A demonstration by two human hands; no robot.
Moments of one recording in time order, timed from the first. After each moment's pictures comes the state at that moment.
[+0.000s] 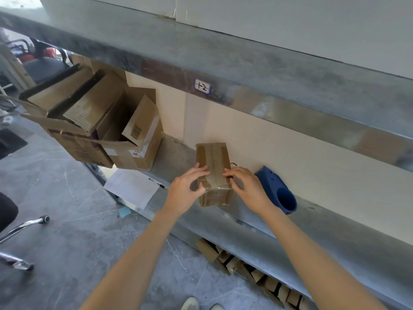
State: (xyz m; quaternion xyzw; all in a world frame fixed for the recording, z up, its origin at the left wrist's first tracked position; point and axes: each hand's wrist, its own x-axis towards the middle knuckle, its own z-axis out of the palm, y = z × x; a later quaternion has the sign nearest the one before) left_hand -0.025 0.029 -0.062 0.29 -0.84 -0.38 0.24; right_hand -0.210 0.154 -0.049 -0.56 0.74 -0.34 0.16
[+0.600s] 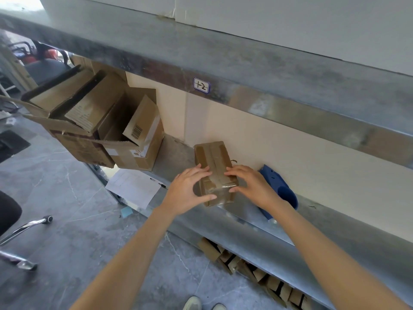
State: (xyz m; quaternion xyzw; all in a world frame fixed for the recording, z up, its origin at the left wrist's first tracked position) left_hand -0.020 0.021 -0.060 0.24 -0.91 -0.28 0.17; right_hand -0.231 0.153 -0.050 -0.58 0.74 -0.27 0.20
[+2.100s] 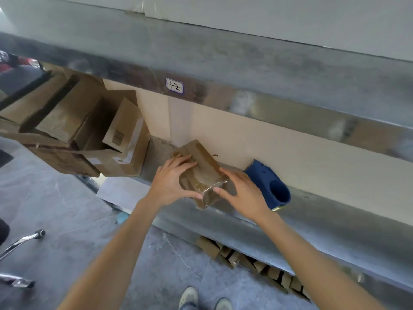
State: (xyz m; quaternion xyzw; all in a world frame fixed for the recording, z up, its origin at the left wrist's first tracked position) left_hand -0.031 -0.014 -0.044 0.25 -0.93 -0.23 0.10; right_hand -0.195 0.176 -0.047 -0.51 0.81 -0.27 0.14
